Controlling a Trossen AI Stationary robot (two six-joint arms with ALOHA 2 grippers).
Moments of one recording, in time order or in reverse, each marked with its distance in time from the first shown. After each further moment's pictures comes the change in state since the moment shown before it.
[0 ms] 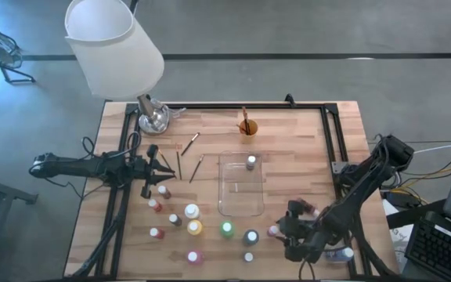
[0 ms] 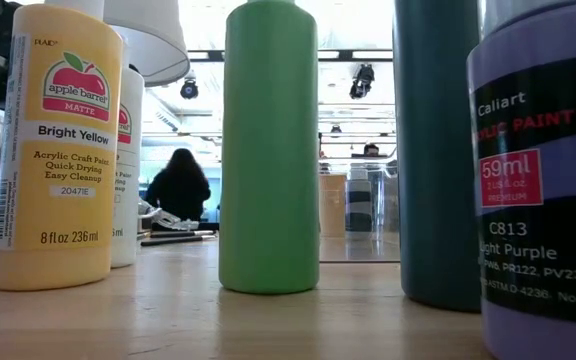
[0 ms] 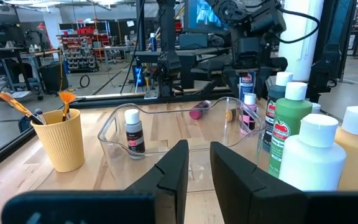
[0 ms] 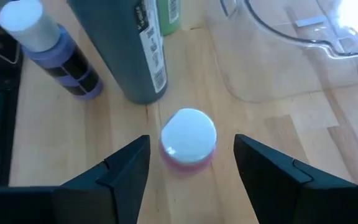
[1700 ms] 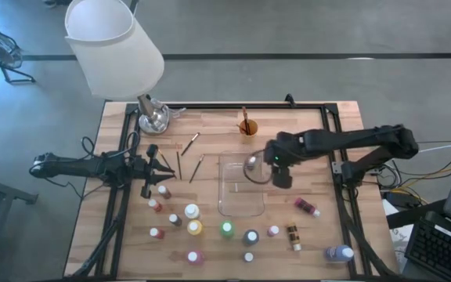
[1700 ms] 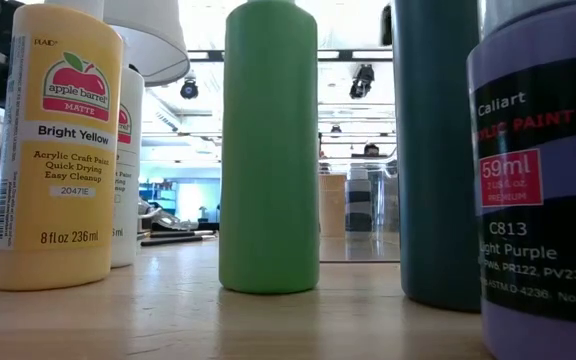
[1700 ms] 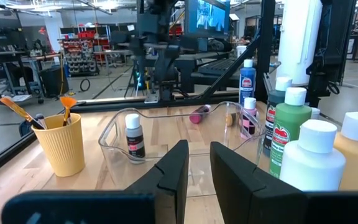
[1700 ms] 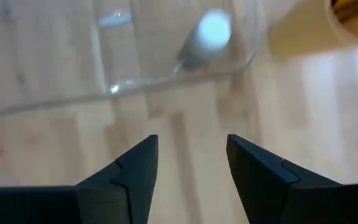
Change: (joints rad) left arm 0.000 0.000 0.000 0.017 0.000 0.000; right arm -0.798 -0.174 0.266 -0.588 -0.402 -0.731
